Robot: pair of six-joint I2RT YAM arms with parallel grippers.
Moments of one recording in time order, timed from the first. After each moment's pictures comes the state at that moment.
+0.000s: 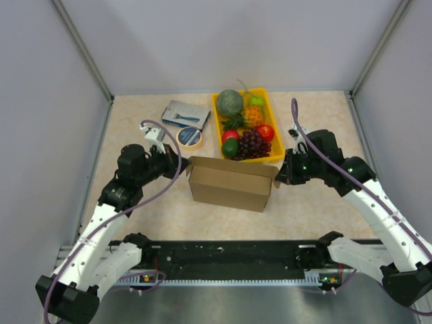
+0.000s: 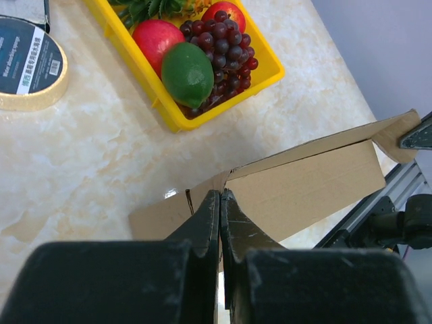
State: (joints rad) left arm -0.33 0.82 0.78 -0.28 0.40 -0.39; right arm 0.49 0.98 1.09 -0.91 -0.24 0.39
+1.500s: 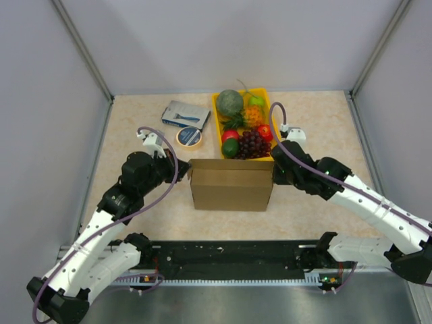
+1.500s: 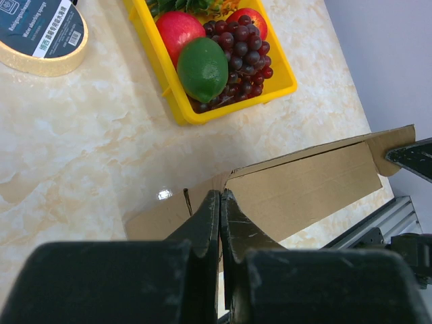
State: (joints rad) left arm -0.49 0.75 0.77 -0.35 0.12 -0.58; right arm 0.86 1.09 1.16 -0.94 0.43 0.70
